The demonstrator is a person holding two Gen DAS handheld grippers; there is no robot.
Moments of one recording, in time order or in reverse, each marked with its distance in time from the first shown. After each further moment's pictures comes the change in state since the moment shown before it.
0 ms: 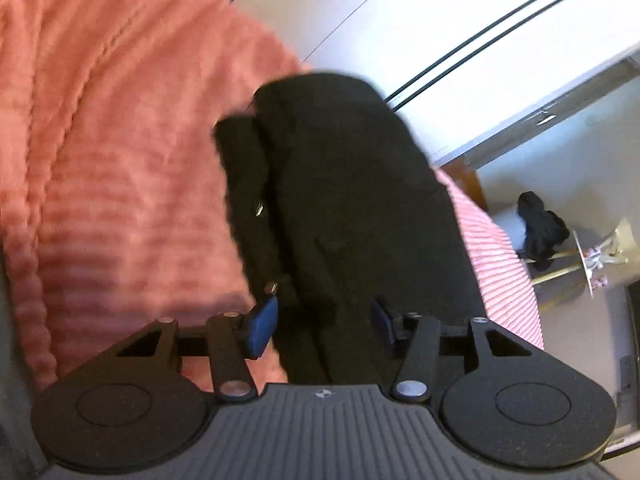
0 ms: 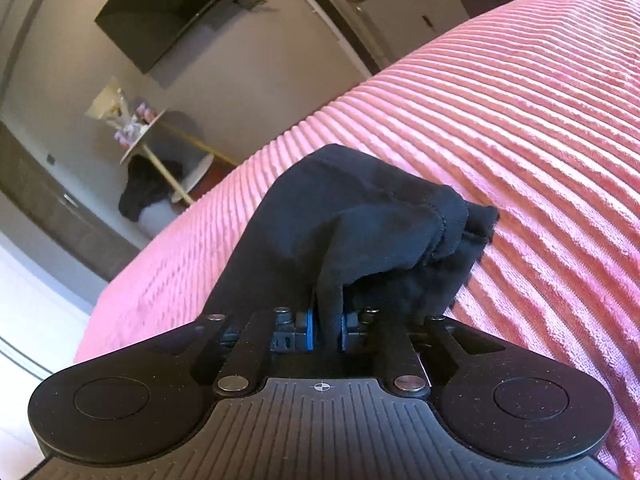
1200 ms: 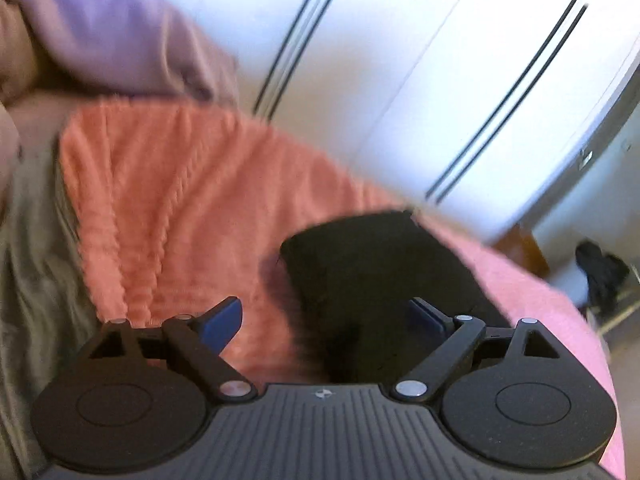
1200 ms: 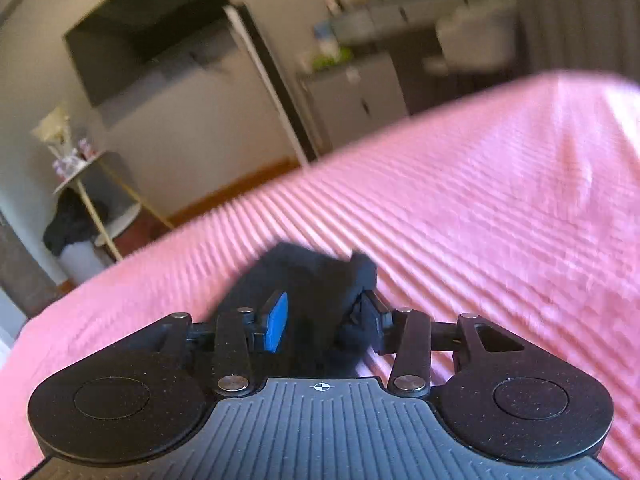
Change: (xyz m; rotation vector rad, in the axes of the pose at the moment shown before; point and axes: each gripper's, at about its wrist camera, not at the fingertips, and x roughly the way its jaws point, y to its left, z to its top) left arm -0.041 -0.023 0.011 0.092 -0.327 0.227; right arm -0.070 0.062 0.006 -0.171 -0.273 -0.251
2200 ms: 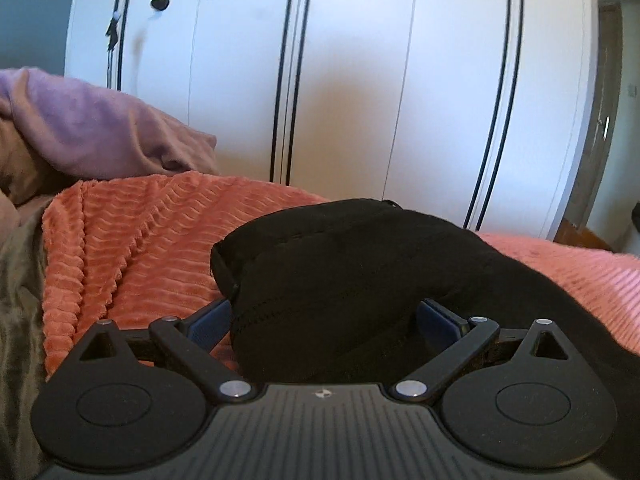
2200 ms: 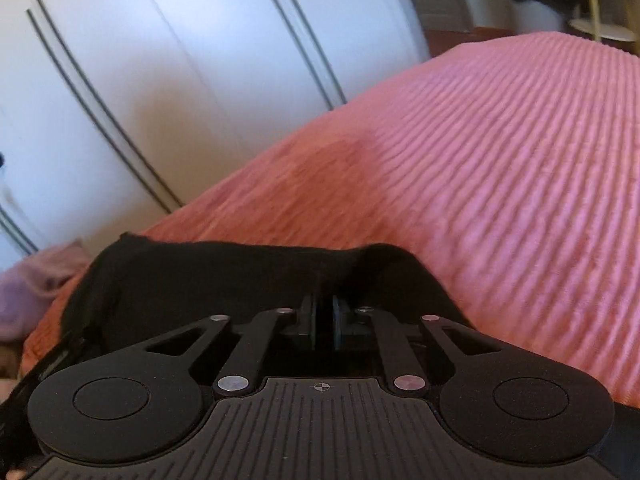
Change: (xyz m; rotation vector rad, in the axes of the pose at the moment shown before) left arm 0.067 -0.072 -0.070 0.256 -0.262 0.190; right arm -0.047 0.487 -0.272 -0.758 0.683 1.059
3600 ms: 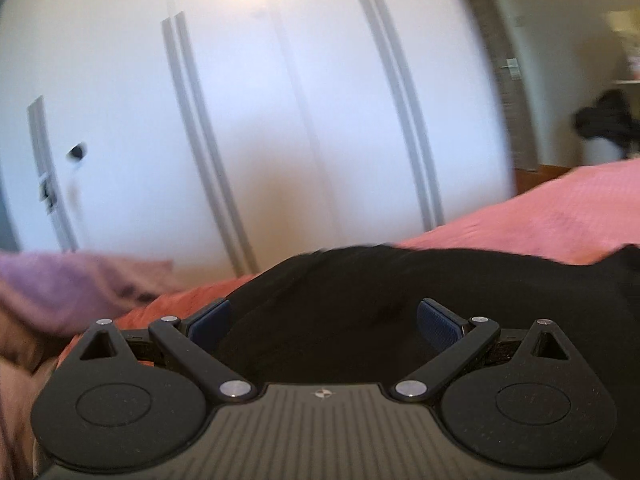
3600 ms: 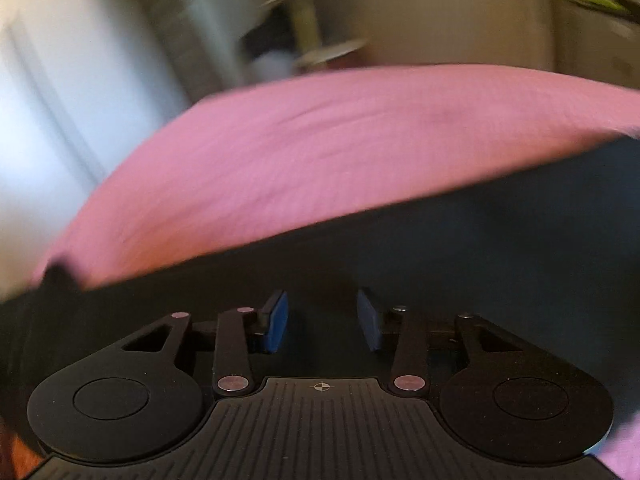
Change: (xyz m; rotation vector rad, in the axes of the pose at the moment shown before) left arm -0.051 -0.047 -0.017 0.497 -0.213 -0.094; right arm -0.321 -0.192 -0.184 0.516 -0.300 -0.672
